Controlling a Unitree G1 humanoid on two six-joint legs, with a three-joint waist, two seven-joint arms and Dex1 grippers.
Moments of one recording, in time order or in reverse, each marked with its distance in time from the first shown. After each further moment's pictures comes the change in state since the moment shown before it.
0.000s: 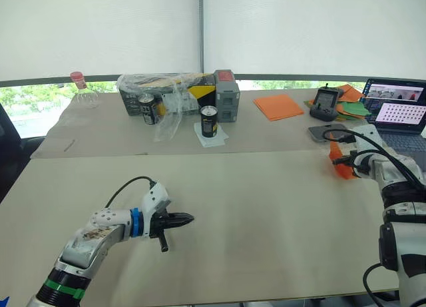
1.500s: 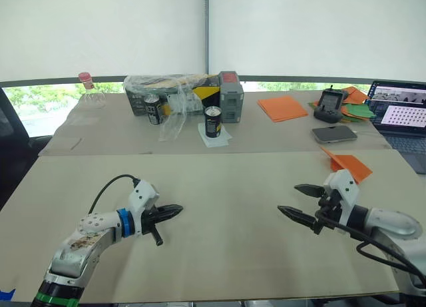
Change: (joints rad) left arm 0.098 -0.030 0.125 -0.051 0.021 -0.065 0.105; right arm 0.963 0.073 -0.183 -1.416 0.423 0.011 0.379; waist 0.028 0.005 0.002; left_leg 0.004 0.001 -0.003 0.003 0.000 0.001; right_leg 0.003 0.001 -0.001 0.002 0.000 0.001
